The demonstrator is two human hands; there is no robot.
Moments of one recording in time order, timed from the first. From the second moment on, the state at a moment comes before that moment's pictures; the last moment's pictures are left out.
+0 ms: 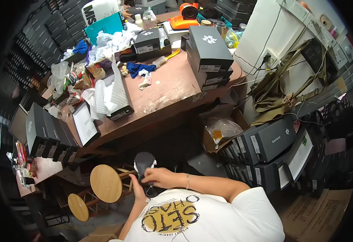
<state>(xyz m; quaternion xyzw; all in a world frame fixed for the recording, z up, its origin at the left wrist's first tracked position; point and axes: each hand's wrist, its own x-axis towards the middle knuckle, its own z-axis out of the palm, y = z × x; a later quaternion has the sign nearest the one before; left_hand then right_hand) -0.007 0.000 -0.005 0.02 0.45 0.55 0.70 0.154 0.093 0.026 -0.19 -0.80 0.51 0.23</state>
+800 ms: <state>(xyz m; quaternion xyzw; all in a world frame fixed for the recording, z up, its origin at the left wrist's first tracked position) -0.064 0.090 0.049 0.06 0.35 0.65 0.67 0.189 0.136 0.019 -0.38 -0.78 0.45 0.21</state>
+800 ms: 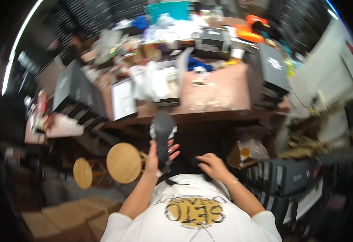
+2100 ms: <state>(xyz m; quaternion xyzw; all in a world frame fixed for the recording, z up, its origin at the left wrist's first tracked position) -0.209 0.361 0.089 0.52 0.77 0.36 0.10 -0.025 0.640 0.004 -0.38 -0.89 0.11 0.22</state>
